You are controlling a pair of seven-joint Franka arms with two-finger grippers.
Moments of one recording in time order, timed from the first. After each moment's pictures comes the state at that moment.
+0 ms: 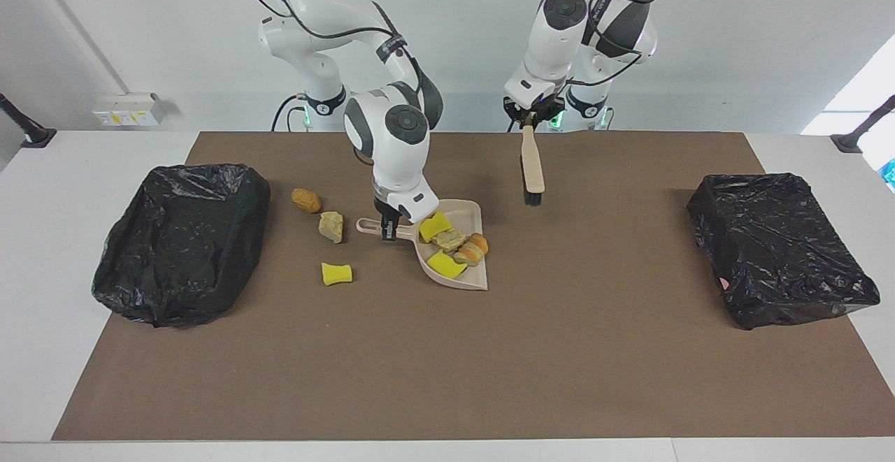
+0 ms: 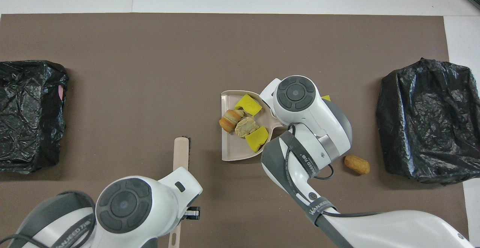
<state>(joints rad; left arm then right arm) -0.61 -0.36 -0.09 -2.35 -0.18 1.80 -0.54 0.32 0.30 0.15 -1.84 -0.23 2.01 -0.99</state>
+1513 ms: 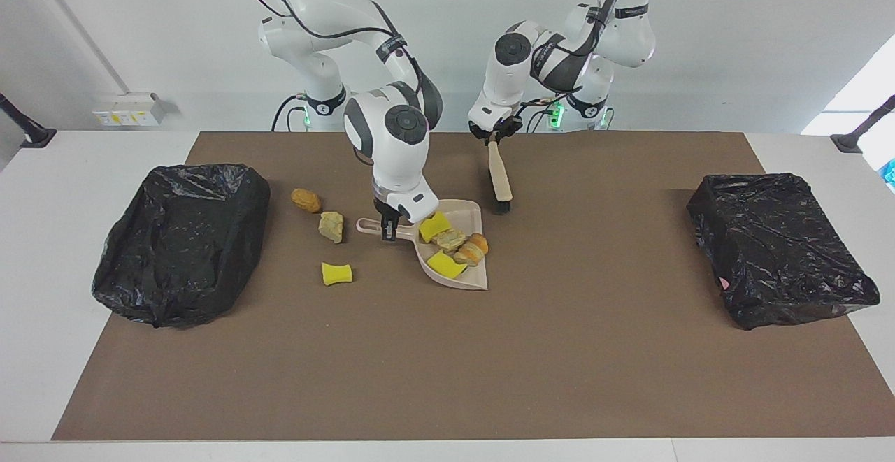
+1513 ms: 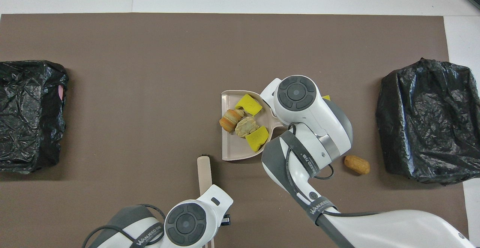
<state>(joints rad) -0.80 -0.20 -0.08 -2.50 -0.23 2.15 -0.77 0.31 0.30 0.15 -1.84 -0.23 2.01 -0.99</state>
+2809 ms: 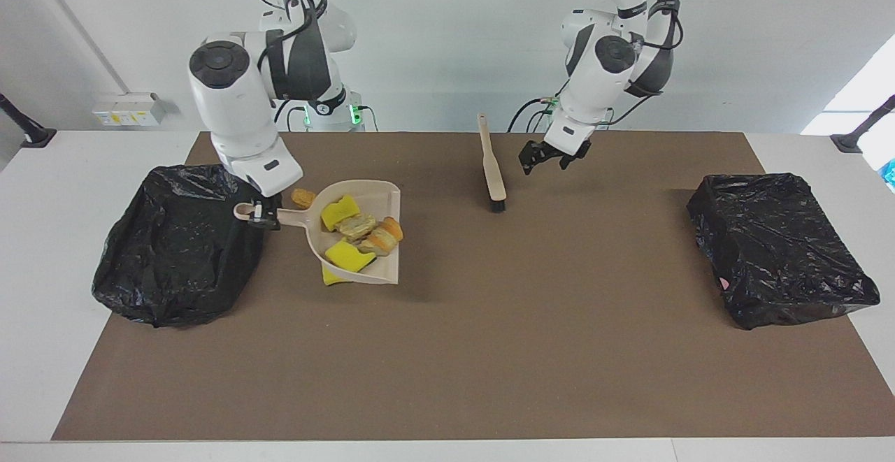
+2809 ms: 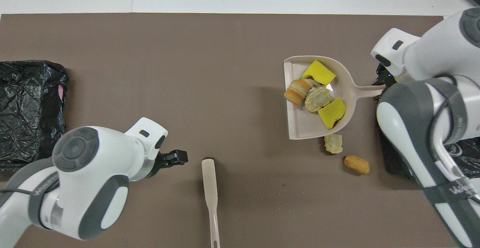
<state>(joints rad) -0.35 -0.19 -0.05 -2.24 -0.19 1.98 -0.47 -0.07 0.16 0.14 -1.65 -0.14 1.79 -1.48</state>
